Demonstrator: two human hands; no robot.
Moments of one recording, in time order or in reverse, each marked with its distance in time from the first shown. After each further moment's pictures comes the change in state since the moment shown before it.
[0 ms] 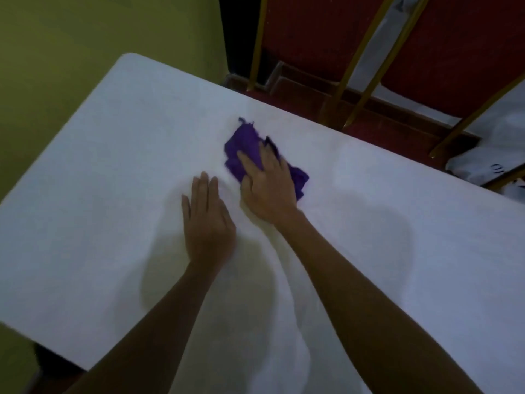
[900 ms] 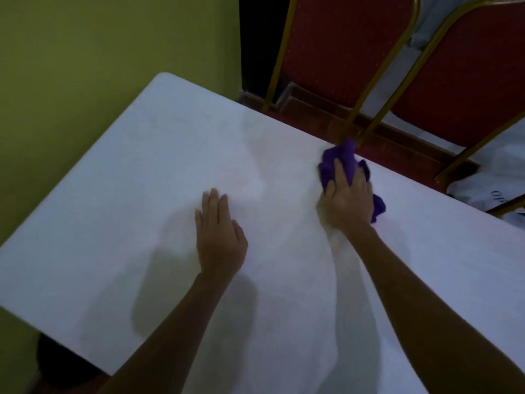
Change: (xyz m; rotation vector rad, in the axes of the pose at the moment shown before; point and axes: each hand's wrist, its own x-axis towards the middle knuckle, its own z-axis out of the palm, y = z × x) left_hand 0.008 -0.026 -0.018 -0.080 -0.031 -0.052; right_hand -0.006 0.080 -0.033 -0.101 0.109 0.426
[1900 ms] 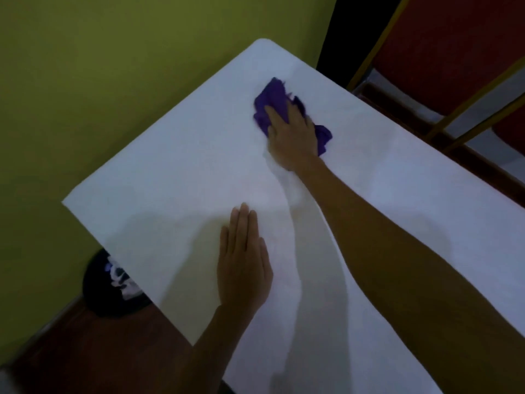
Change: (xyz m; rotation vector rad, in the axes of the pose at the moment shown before) left_hand -0.089 -0.062 -0.046 0.098 -0.031 -0.160; right_hand 0.013 -0.270 0.082 -0.050 -0.136 -0.610
